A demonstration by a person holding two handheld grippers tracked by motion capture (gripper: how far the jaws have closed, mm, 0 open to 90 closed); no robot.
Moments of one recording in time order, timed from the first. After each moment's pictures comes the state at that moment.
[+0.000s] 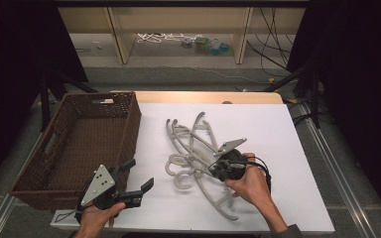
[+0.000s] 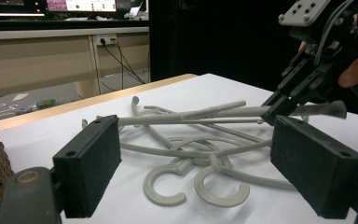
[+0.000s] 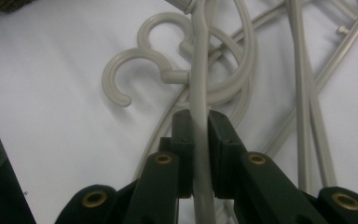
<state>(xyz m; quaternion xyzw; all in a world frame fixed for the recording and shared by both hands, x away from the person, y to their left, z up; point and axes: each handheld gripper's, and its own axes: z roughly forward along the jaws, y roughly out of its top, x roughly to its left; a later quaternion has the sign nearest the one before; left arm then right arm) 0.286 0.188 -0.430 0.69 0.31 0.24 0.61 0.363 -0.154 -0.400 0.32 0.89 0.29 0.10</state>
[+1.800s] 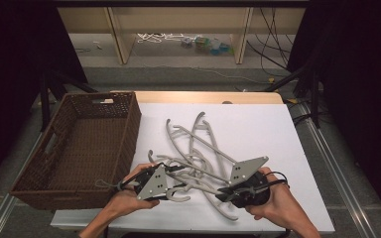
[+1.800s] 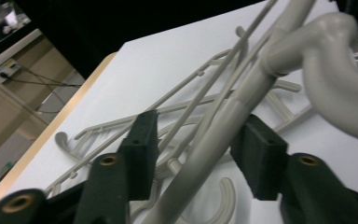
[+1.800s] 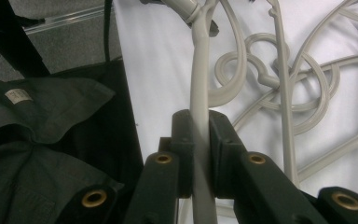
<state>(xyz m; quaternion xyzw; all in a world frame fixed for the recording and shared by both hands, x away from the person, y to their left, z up) 0.321 0.105 -0.428 0.84 0.02 0.23 0.49 0.299 -0.180 -0.362 0.14 0.93 0.34 0.04</state>
